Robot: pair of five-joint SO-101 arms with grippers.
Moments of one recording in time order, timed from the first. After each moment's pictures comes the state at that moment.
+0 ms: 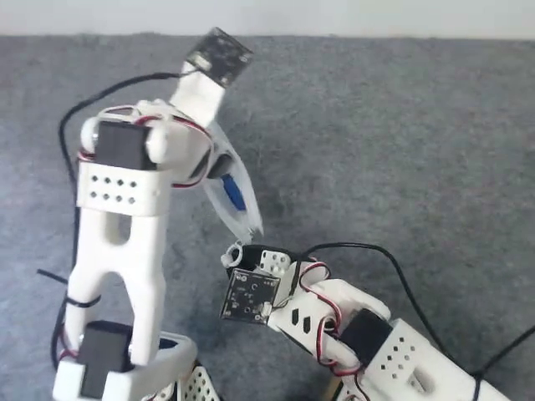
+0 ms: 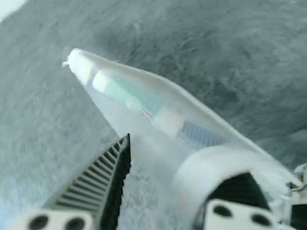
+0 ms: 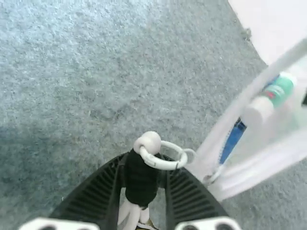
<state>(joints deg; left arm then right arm) 6.0 -12.7 -7.2 94.0 -23.3 -55.5 -70.6 73.6 37.1 30.8</state>
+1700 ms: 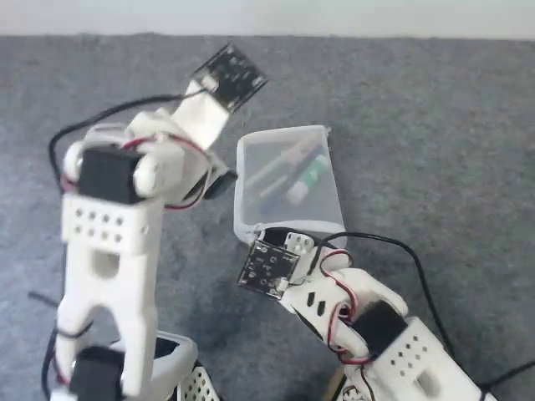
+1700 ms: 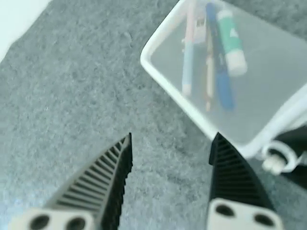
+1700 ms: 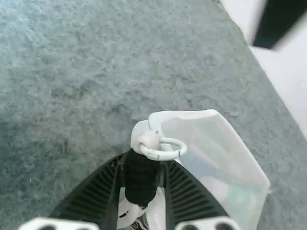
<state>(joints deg) 5.1 -23.8 -4.3 98.7 -26.9 -45.6 -73.9 70.0 44.6 31.0</state>
